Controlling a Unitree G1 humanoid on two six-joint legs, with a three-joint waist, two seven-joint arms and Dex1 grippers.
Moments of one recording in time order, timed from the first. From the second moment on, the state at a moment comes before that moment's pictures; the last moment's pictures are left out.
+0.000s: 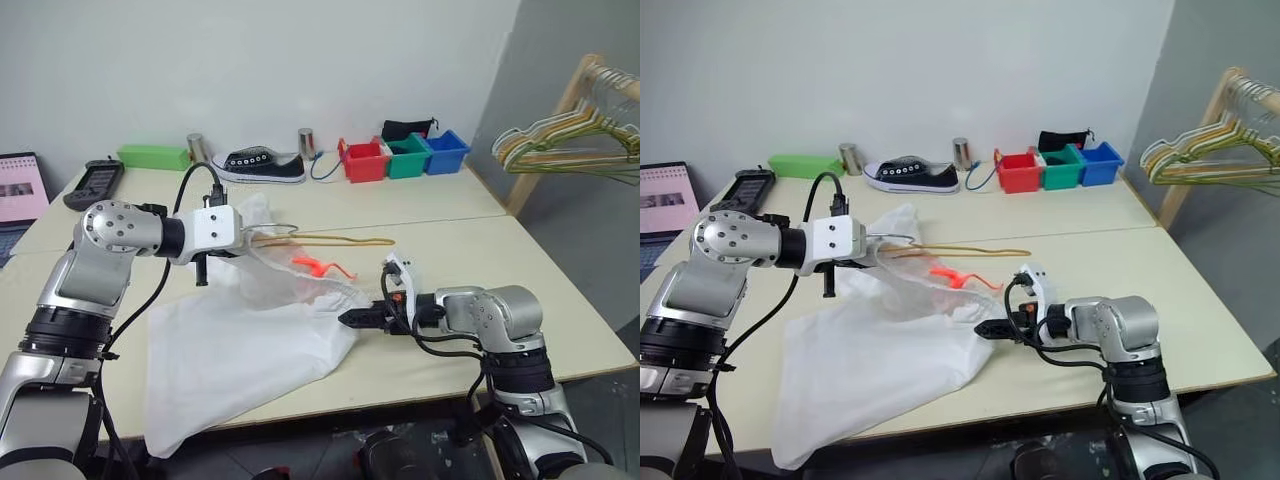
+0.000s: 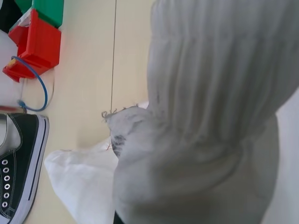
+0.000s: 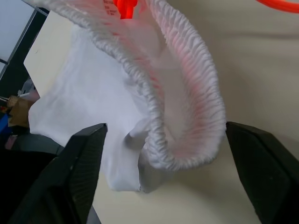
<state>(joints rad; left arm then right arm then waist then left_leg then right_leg) -0.65 0.91 -0.12 0.20 0.01 -0.01 -1.25 -0.54 -0.19 0.00 -0.11 0.44 1.44 0.69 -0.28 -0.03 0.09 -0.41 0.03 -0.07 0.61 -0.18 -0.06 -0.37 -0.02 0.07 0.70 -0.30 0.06</state>
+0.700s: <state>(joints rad) -0.64 0.93 -0.11 0.16 -0.04 0.04 -1.25 -0.56 -0.31 0.09 -0.07 0.48 1.31 0.67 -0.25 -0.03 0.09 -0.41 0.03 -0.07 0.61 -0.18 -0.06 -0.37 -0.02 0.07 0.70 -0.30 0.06</state>
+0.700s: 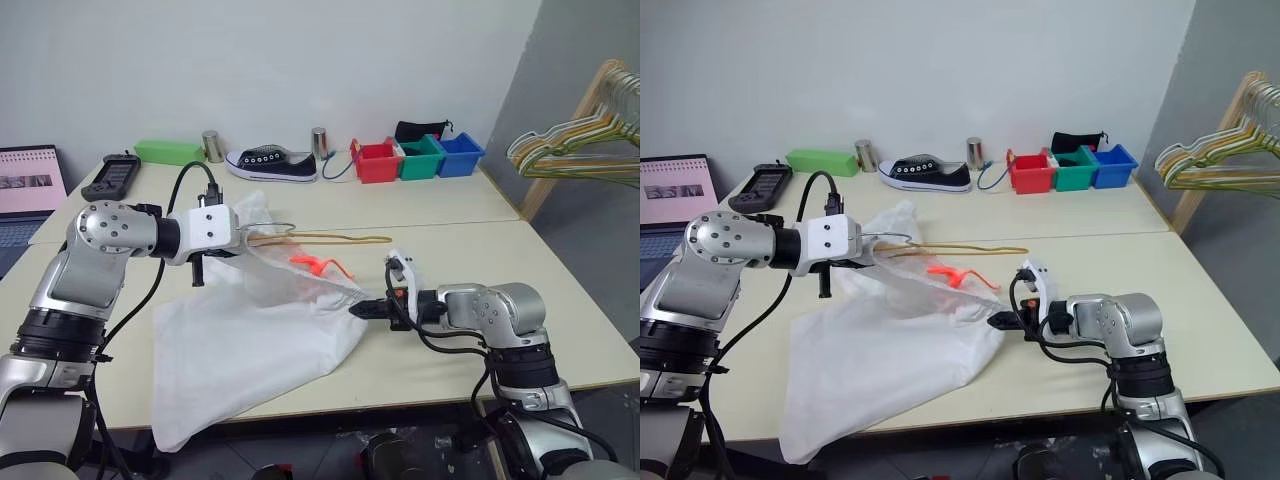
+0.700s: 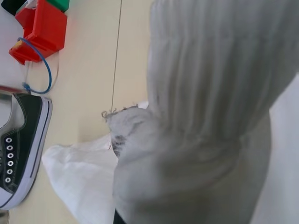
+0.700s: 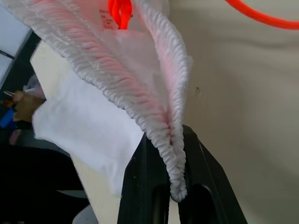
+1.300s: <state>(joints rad) -0.58 1.03 -0.14 0.11 -0.07 0.10 -1.38 -0.64 -0.60 0.27 -0.07 0.33 0.91 0.83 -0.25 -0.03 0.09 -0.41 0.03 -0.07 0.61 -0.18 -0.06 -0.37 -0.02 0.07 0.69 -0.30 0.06</state>
